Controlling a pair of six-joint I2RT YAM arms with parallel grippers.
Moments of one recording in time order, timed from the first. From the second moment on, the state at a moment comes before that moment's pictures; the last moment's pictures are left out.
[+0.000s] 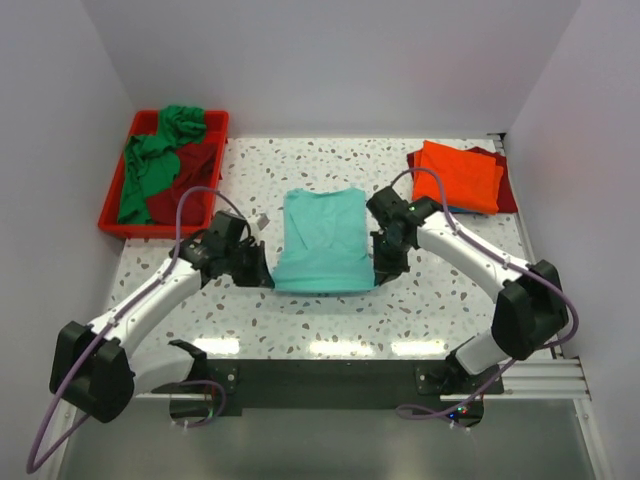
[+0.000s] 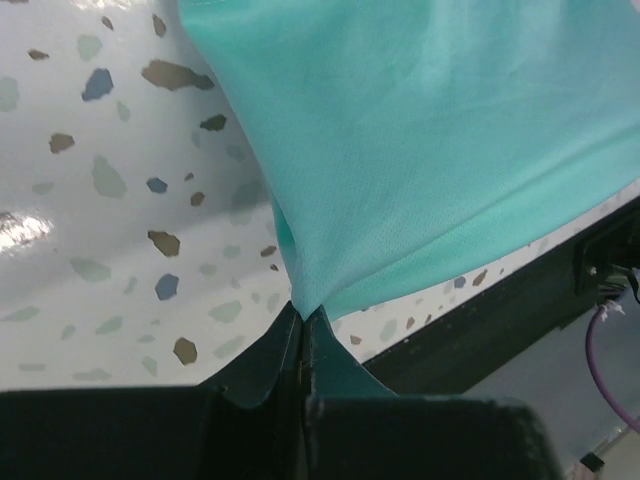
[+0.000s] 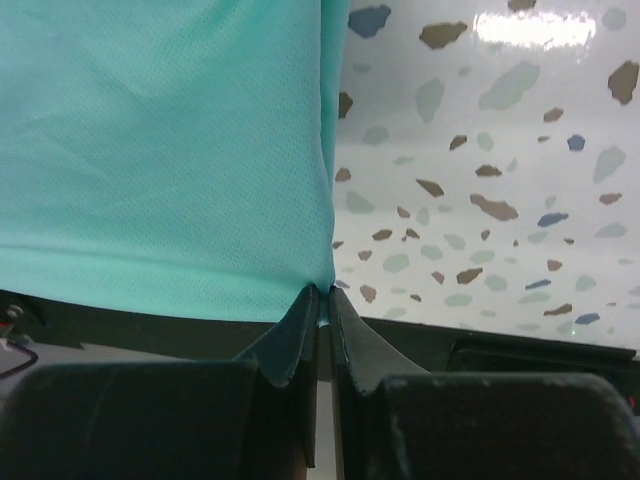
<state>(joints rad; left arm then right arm) -0.42 1.18 0.77 -0.62 0.32 -0.43 0.58 1.54 1.21 -1.06 -0.06 0.64</state>
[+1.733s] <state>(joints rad) -0.33 1.62 1.17 -0.60 0.43 -0.48 0.46 1.96 1.90 -1.21 0.08 0.62</state>
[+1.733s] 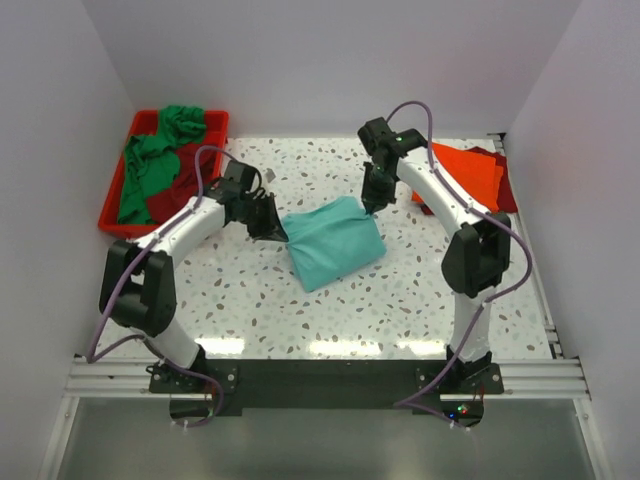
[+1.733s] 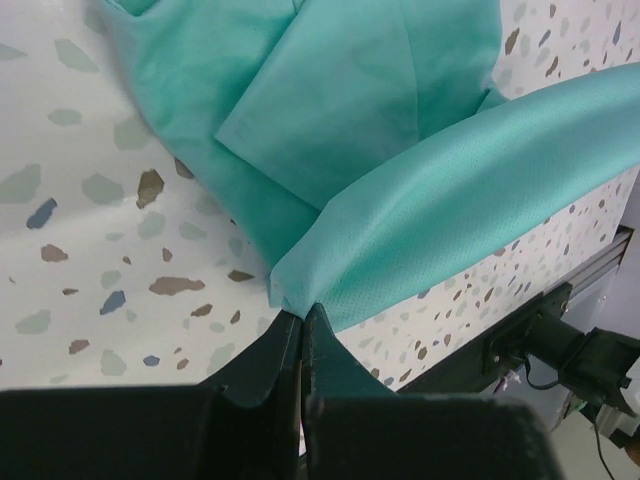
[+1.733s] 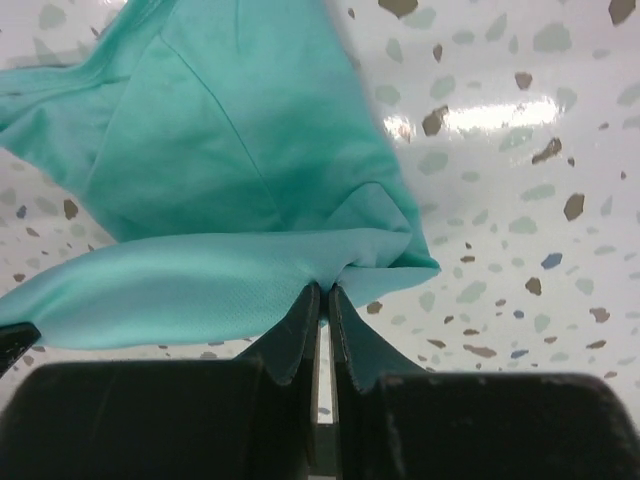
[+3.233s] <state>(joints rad) -0.40 1.22 0.83 -0.60 0.53 -0.50 0.57 1.47 1.30 -1.21 -0.08 0.60</state>
